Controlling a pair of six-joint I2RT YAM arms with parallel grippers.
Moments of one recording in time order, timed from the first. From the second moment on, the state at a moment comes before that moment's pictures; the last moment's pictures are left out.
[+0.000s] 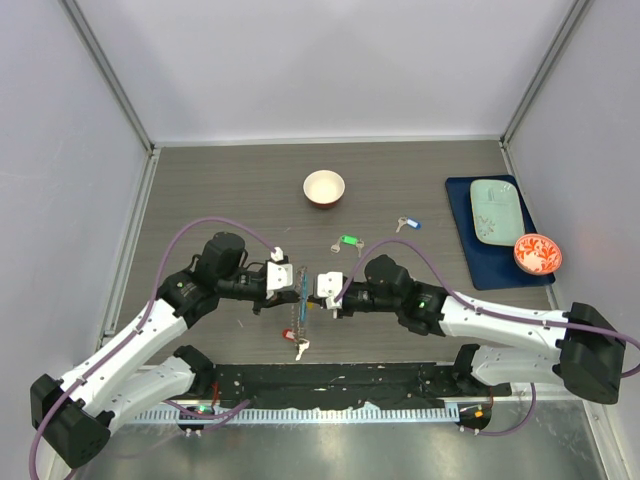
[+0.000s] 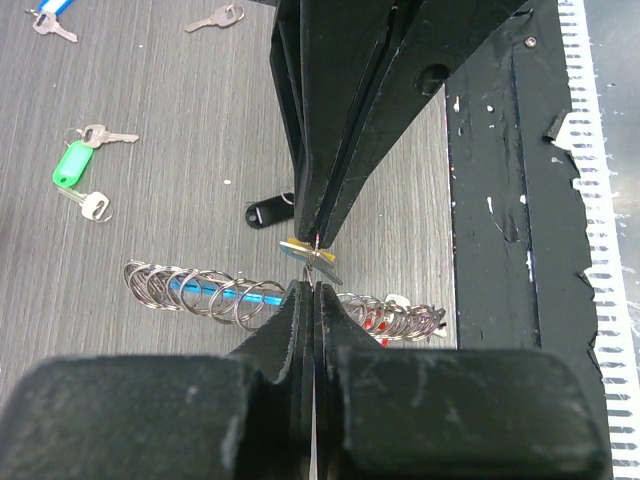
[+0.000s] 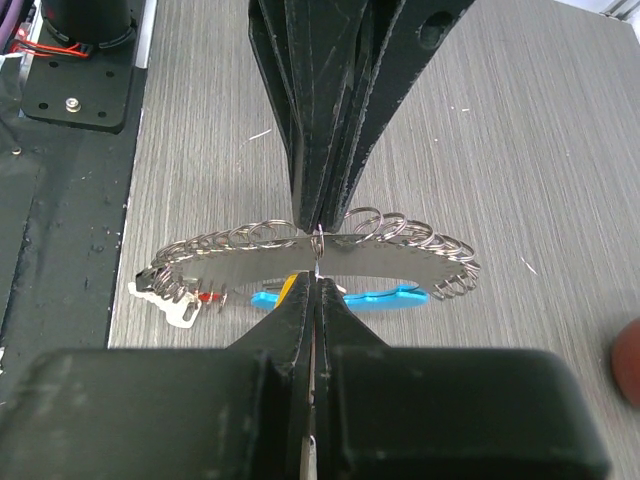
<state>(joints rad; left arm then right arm) -0.63 0.87 0.72 -0.49 0.75 0.56 1.07 1.14 0.63 0.21 -0.33 -0.44</state>
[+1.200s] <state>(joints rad) -0.63 0.87 0.72 -0.49 0.75 0.55 1.07 1.12 0.63 0.21 -0.33 -0.45</state>
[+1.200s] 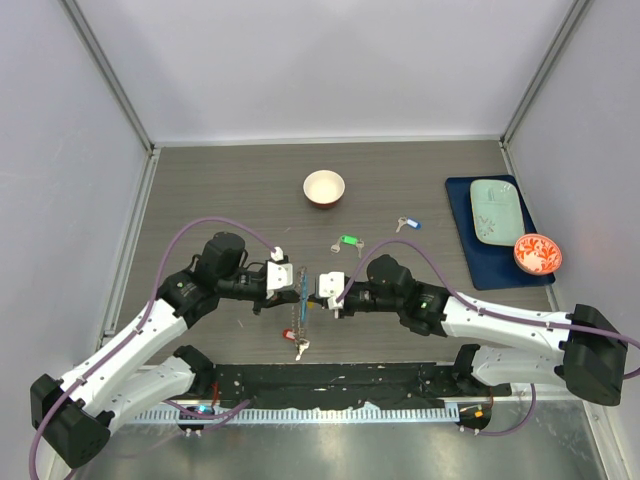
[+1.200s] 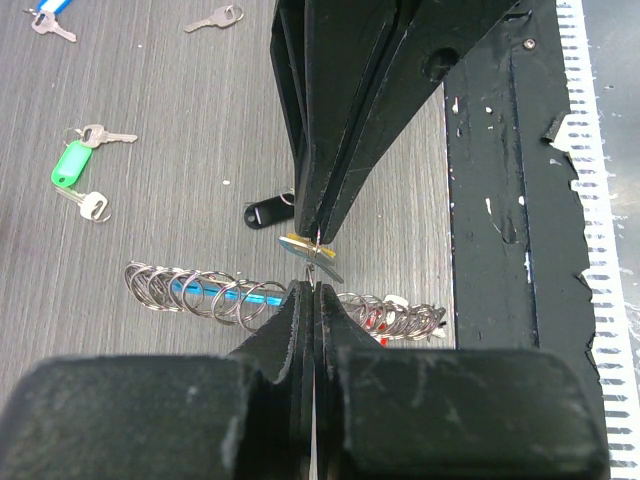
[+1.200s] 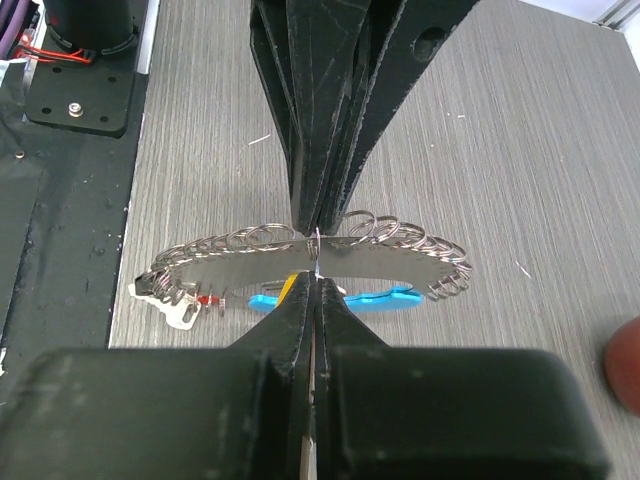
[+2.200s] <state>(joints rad) -0.63 0.87 0.72 -0.48 0.76 0.55 1.07 1.12 0.63 0.20 -0.31 -0.44</state>
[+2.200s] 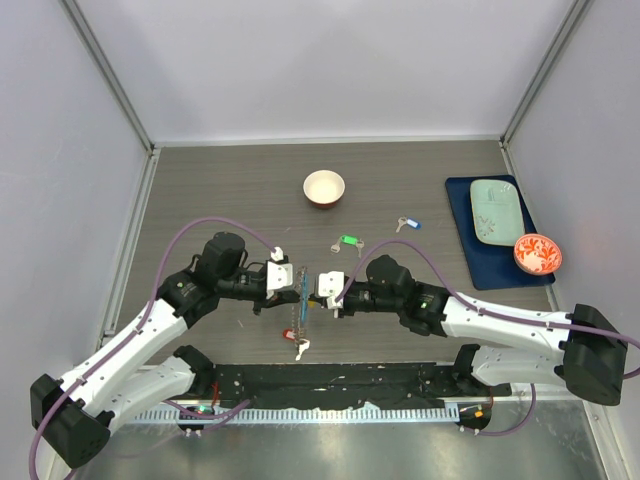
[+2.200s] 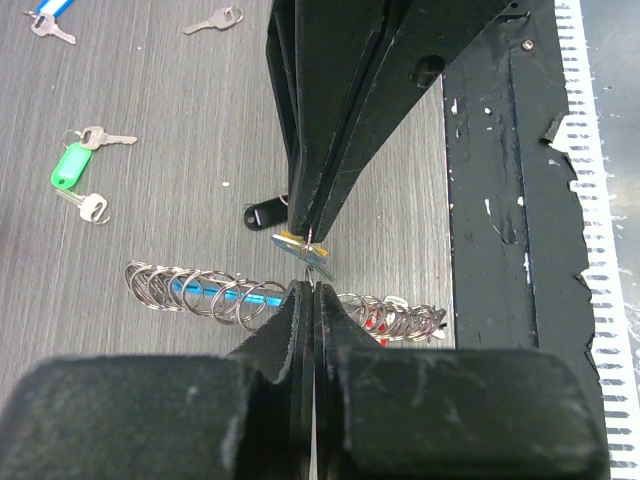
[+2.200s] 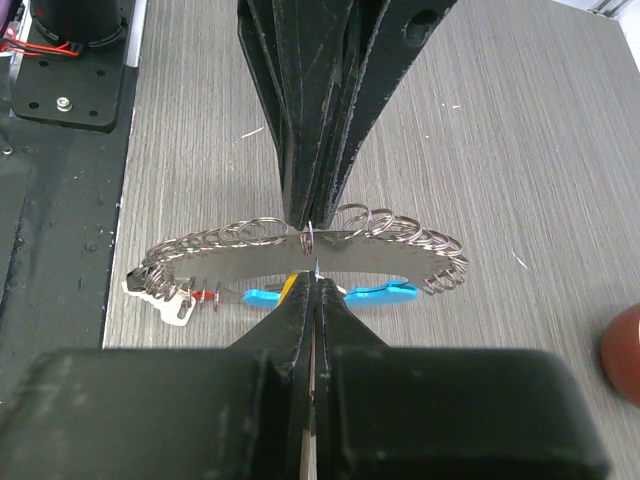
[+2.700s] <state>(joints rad) -0.63 0.87 0.72 -0.48 0.76 0.55 1.07 1.12 0.63 0.20 -0.31 -0.44</state>
